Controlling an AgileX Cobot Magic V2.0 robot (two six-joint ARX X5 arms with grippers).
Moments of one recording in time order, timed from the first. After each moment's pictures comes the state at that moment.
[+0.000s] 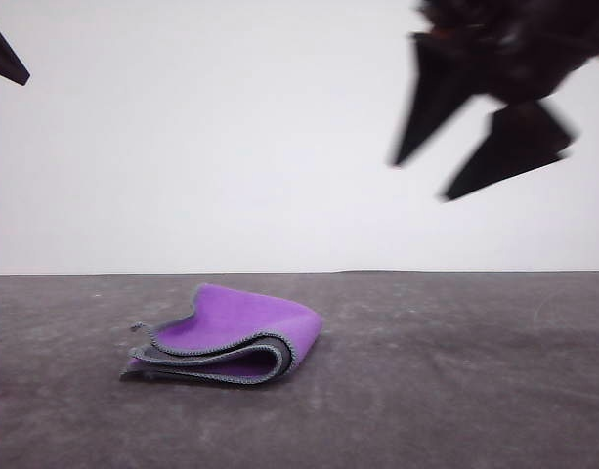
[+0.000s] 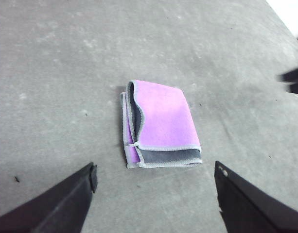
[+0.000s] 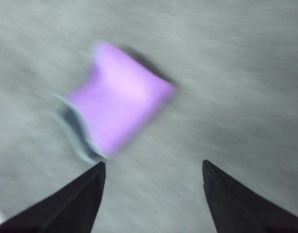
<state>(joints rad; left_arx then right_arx) -0.40 0.52 0.59 -0.59 0.21 -0.36 0.38 1.24 0.96 -0.60 -0.36 0.03</state>
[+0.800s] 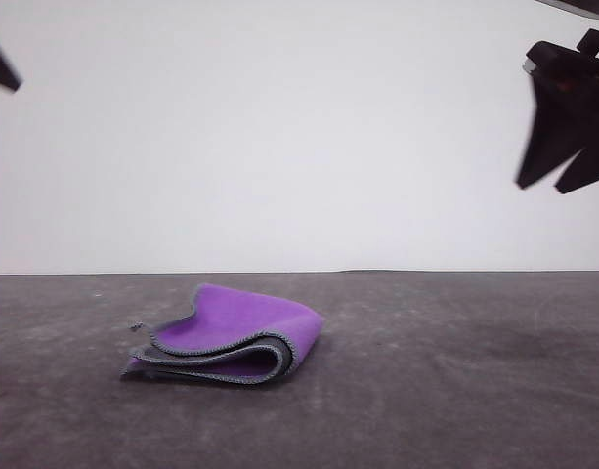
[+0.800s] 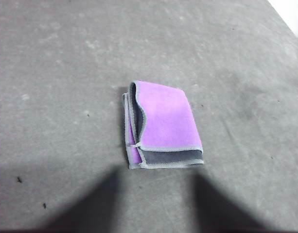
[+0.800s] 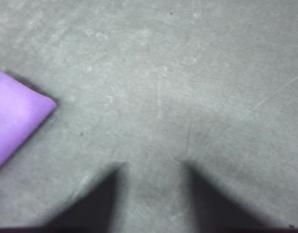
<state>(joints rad) -0.40 0.52 0.59 -0.59 0.20 -0.36 0.30 1.01 0.68 -0.35 -0.14 0.03</state>
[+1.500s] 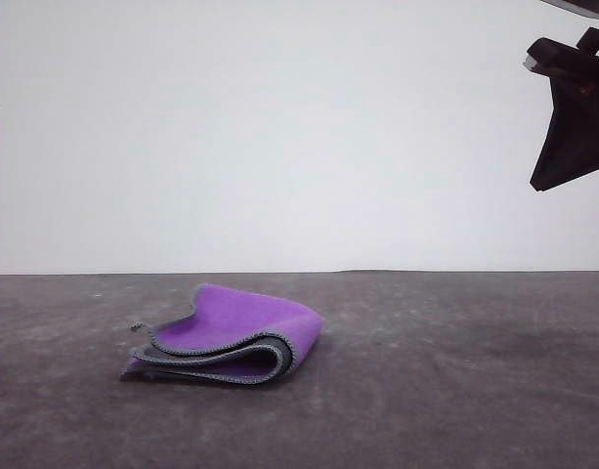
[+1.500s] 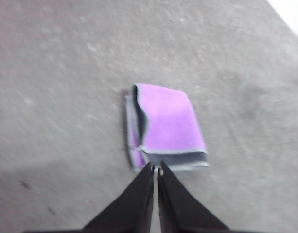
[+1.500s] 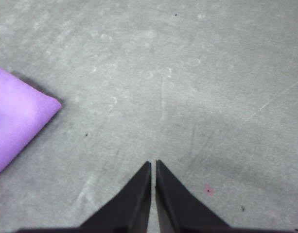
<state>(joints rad) -0.37 0.51 0.58 -0.58 0.20 -0.29 0.30 1.01 0.68 -0.34 -0.16 0.03</state>
